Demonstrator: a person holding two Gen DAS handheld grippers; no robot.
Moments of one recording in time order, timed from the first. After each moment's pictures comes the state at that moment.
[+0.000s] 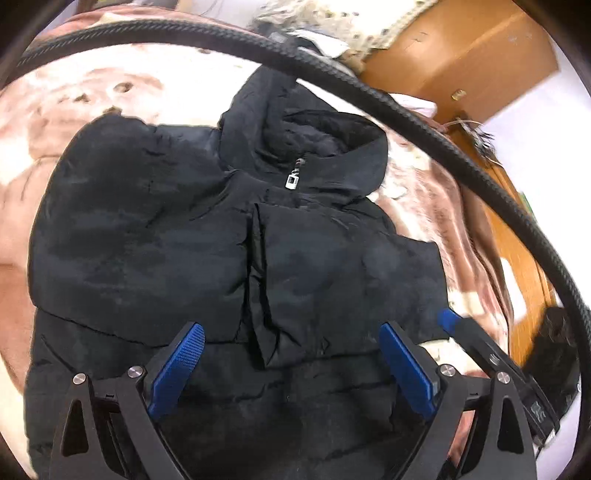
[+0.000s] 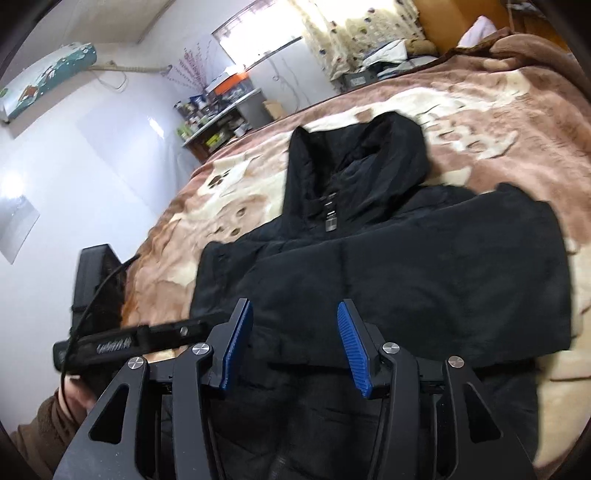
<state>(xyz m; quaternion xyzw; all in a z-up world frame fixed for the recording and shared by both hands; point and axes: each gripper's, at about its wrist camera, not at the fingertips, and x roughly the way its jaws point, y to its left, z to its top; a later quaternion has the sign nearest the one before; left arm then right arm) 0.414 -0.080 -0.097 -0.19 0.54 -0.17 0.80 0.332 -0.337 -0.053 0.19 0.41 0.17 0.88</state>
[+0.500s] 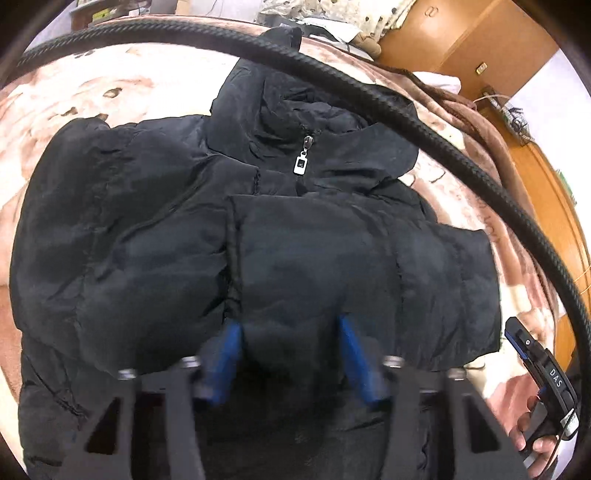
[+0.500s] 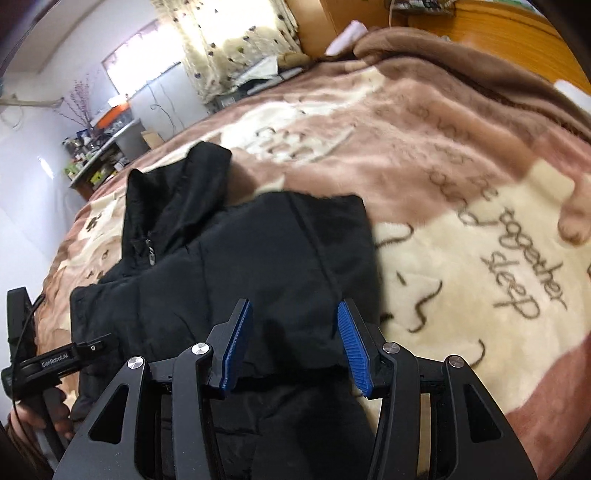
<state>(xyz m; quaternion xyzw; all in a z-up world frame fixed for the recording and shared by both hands) 0.437 -0.134 -0.121 -0.12 0.56 -0.13 0.81 0.330 -0.443 -0.090 0.20 0.43 -0.04 0.88</state>
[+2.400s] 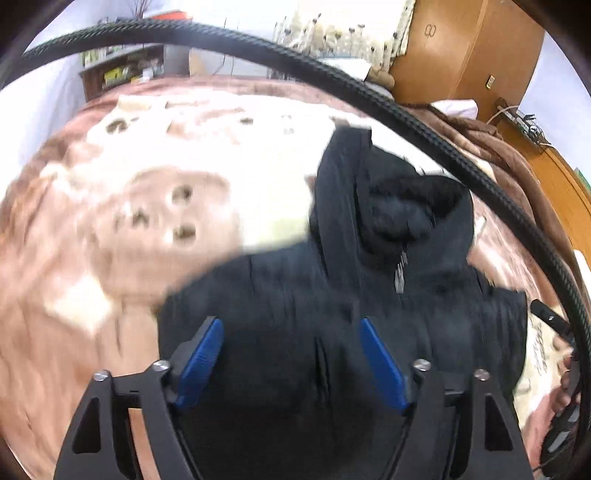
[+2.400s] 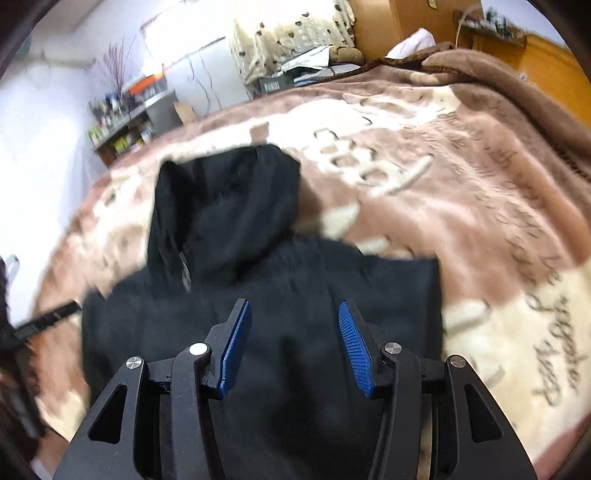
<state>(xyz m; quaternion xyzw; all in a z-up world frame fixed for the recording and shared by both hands) 0.512 -0.023 -0.056 -0.04 0.48 -0.08 0.87 0.441 -0.398 -0.059 0.17 0.43 0.03 0.88</state>
